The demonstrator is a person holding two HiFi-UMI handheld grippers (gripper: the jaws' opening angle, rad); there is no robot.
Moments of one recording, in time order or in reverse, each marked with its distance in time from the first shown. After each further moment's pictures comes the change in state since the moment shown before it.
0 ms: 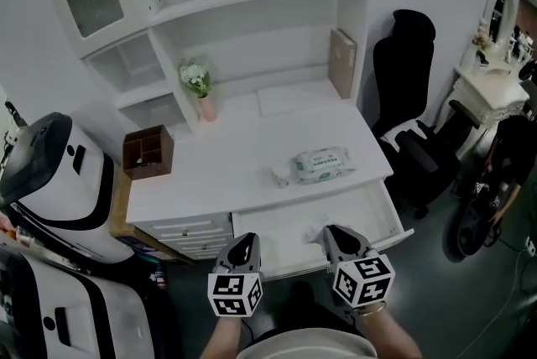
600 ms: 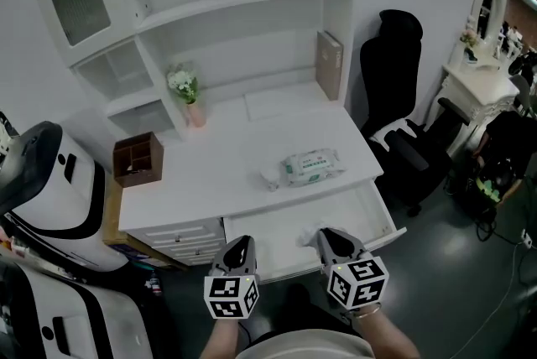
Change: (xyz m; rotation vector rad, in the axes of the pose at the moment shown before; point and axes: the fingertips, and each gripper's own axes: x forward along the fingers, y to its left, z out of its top) left arm 0.006 -0.007 0.001 0.004 0.004 -0.023; right arm -0.005 -0.004 -0.001 0.007 0.003 -0.026
